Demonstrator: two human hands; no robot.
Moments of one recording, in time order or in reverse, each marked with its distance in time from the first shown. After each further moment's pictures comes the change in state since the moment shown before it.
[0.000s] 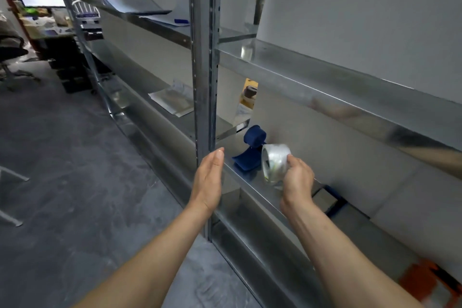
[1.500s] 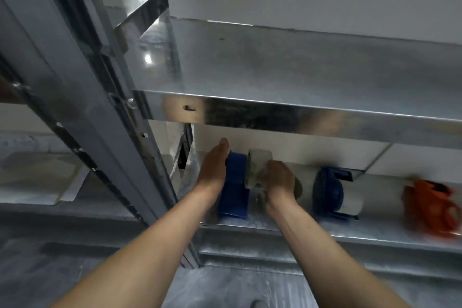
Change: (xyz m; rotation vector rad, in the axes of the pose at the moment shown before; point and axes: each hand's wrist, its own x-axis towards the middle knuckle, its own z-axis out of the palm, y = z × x) left_hand 0.309 -0.062 0.089 0.094 -0.775 -0.388; right_hand 0.170 0.062 0.132 0.016 0.653 0.241
